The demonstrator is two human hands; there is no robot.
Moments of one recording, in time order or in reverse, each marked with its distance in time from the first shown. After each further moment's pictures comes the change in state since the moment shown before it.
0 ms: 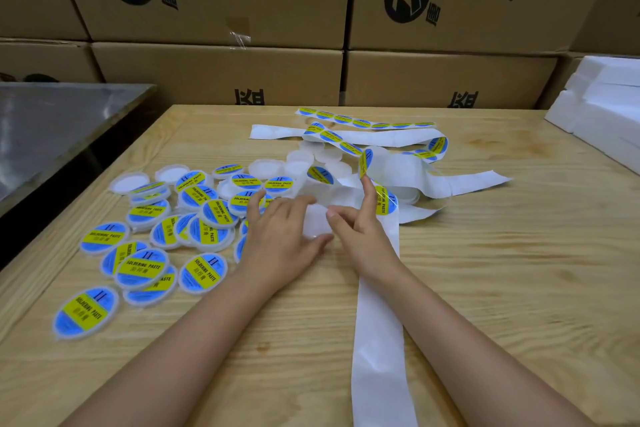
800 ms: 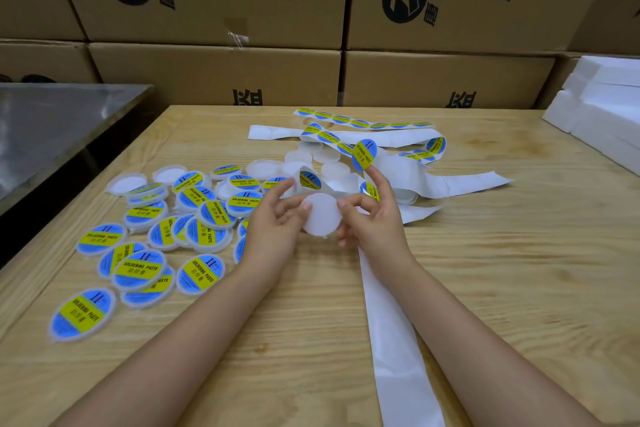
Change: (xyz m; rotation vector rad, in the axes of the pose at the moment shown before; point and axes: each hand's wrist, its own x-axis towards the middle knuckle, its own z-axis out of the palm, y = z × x) left_hand 0.011 0.014 -0.008 -1.239 0.027 -0.643; right_hand 0.001 -0.014 -0.014 0.352 0.094 -0.029
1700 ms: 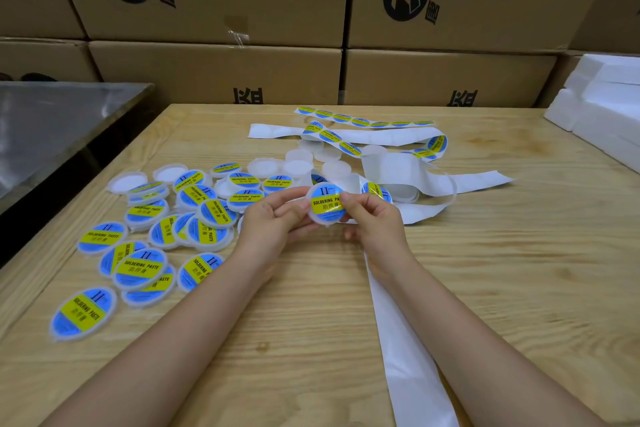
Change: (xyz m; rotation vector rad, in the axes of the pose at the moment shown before) left_hand 0.001 0.009 -0.008 -0.253 -0.135 -0.161; right_hand 0.004 0.006 0.003 0.008 0.105 0.140
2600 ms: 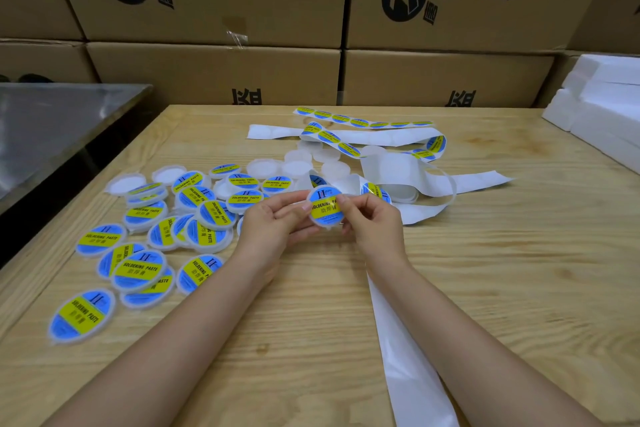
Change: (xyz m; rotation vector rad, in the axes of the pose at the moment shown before) left_hand 0.000 0.000 0.002 -0.008 0.023 -0.028; right_hand 0.002 0.008 0.000 -0.180 0.069 -0.150
